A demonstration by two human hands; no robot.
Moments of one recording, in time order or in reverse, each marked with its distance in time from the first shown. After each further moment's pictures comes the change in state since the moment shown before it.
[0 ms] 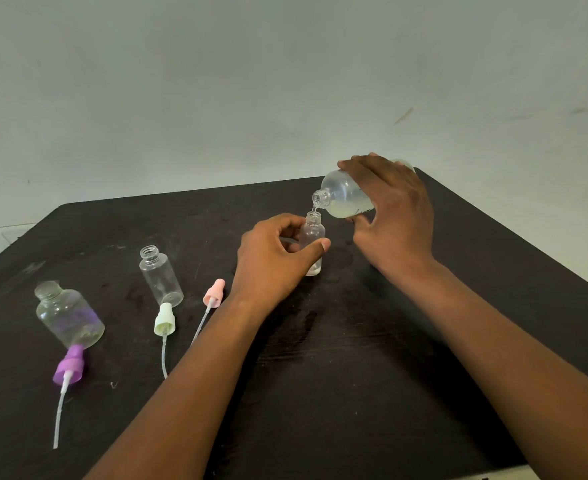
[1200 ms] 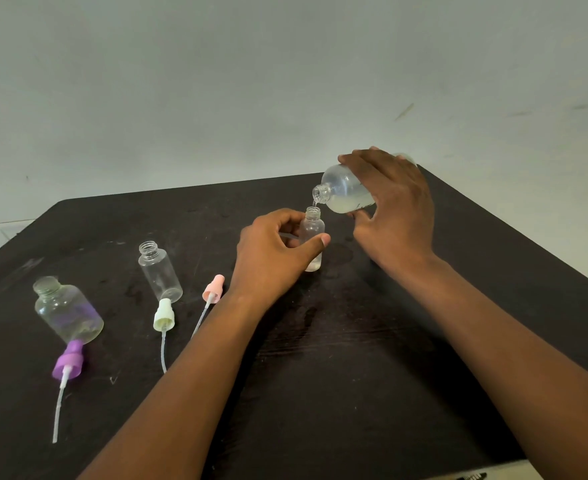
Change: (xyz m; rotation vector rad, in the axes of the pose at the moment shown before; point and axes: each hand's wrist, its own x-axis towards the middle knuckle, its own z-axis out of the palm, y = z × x) left_hand 0.000 0.001 -0.001 0.000 0.001 0.006; right_hand 0.000 -0.002 -0.002 0.006 -0.003 0.012
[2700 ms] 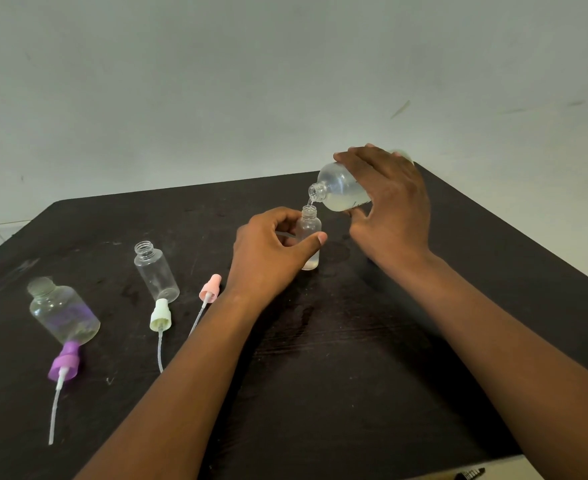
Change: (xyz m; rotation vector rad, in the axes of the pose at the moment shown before) left_hand 0.000 -0.001 0.001 0.002 -0.003 0.017; right_hand 0.000 -0.003 -0.003 0.001 -0.017 0.017
